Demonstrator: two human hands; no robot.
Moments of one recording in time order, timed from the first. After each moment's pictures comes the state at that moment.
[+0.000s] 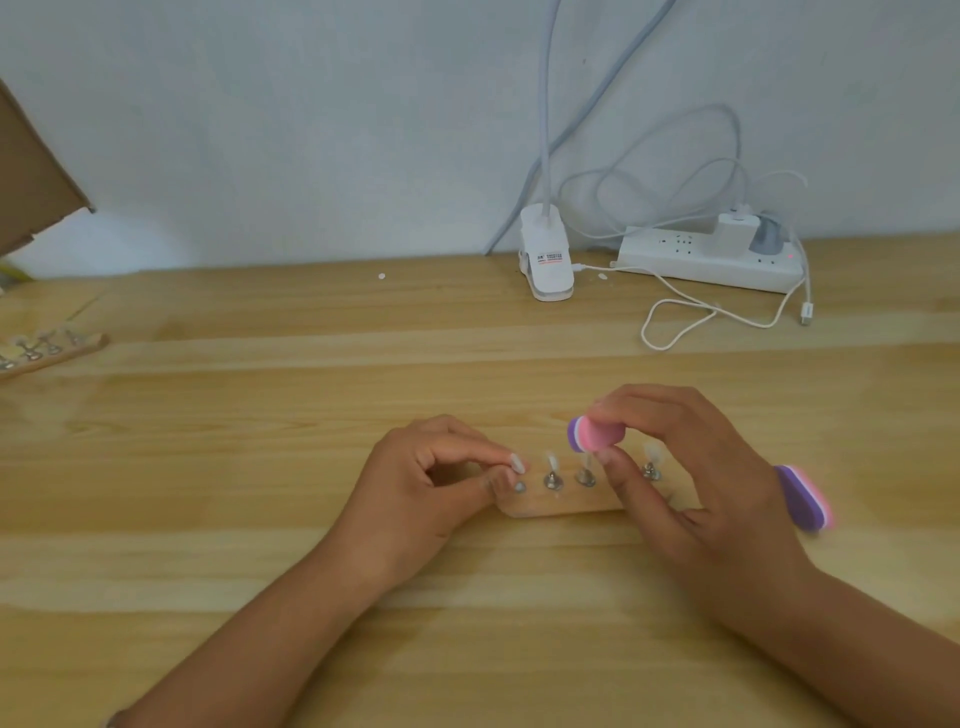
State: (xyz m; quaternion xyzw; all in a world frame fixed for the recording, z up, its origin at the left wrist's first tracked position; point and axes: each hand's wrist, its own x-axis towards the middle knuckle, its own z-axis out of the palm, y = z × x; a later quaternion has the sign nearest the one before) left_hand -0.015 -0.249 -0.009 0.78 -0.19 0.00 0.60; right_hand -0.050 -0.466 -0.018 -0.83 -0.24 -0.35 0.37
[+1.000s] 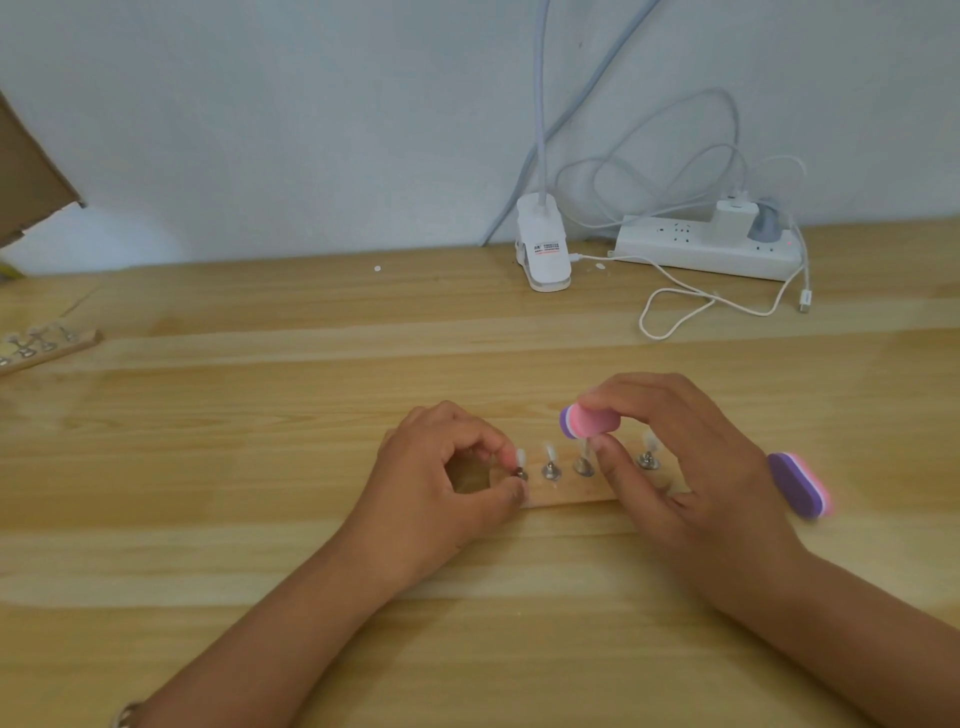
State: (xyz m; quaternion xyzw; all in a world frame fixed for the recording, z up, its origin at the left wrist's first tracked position) left_hand -0.017 -0.256 -0.007 0.88 -0.20 0.05 0.43; right_hand -0.049 -0.464 -0.016 -0.84 -0.22 -0.34 0.35
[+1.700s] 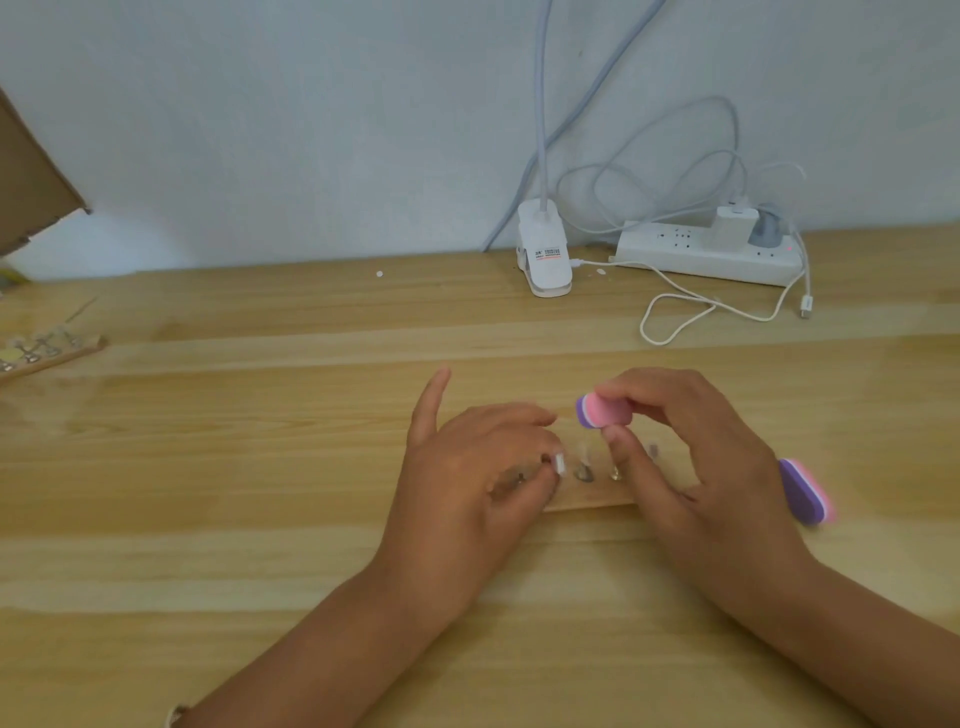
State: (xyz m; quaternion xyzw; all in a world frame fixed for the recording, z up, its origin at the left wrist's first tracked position) left_hand -0.027 -0.279 -0.003 0.86 -0.29 0.21 0.37; right_hand -0.050 -0.464 -0.014 -0.84 -0.18 -0.34 0.38
